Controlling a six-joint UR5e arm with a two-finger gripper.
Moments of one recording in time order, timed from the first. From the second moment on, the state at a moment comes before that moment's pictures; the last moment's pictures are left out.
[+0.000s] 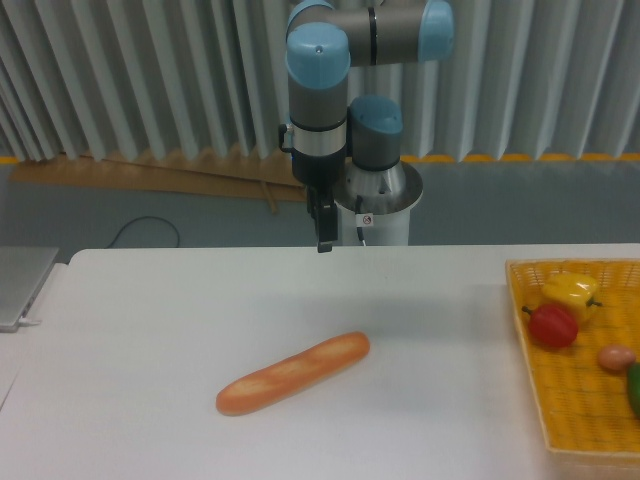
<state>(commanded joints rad) 2.23 -1.62 -1.50 -1.58 1.56 1.45</state>
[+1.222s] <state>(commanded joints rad) 2.42 -1.63 -1.49 -1.58 1.60 1.45</state>
